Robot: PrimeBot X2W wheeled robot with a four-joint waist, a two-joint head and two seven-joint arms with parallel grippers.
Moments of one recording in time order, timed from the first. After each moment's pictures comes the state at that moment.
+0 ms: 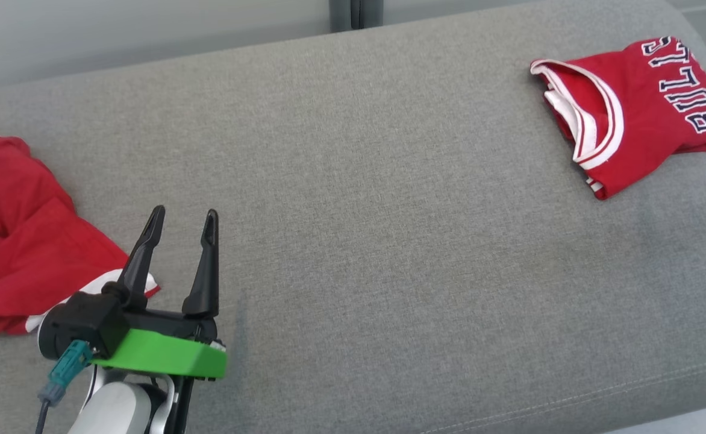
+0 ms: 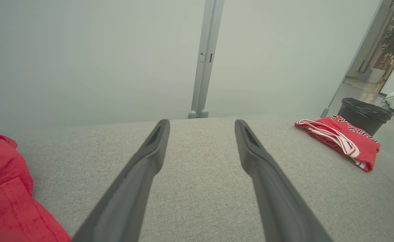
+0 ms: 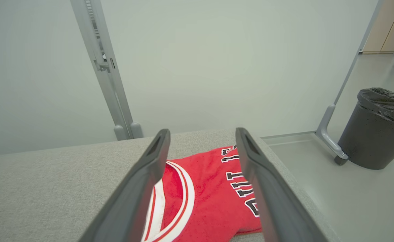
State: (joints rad) left arm -0.19 0.34 -0.40 -0.03 -0.53 0.09 -0.26; right arm -0.81 -0.59 0.36 0.79 0.72 0.13 -0.26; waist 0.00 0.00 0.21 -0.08
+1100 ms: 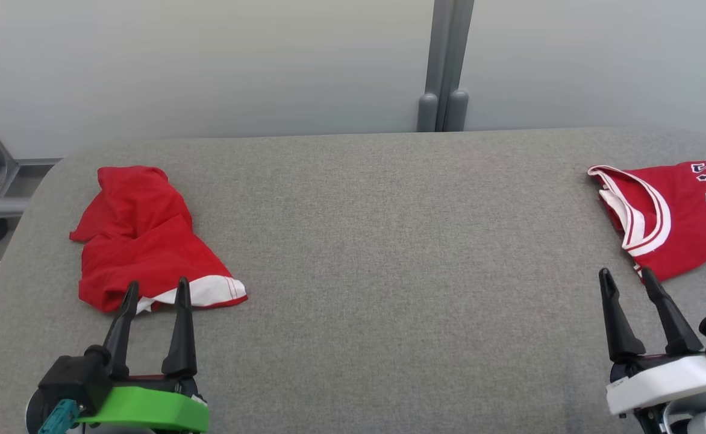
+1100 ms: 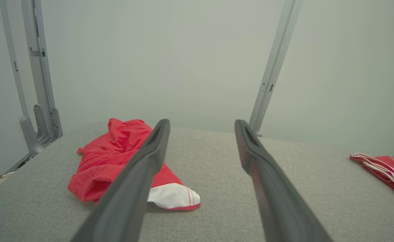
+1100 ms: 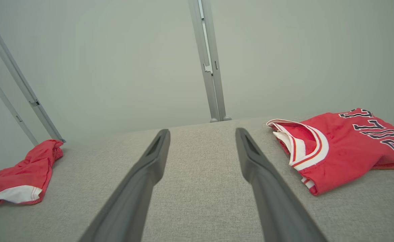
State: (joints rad) left arm 0.01 0.29 -0.28 0.00 -0.53 0.10 -0.26; right arm 0.02 -0.27 0.05 0.12 0.48 0.13 -0.26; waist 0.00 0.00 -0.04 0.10
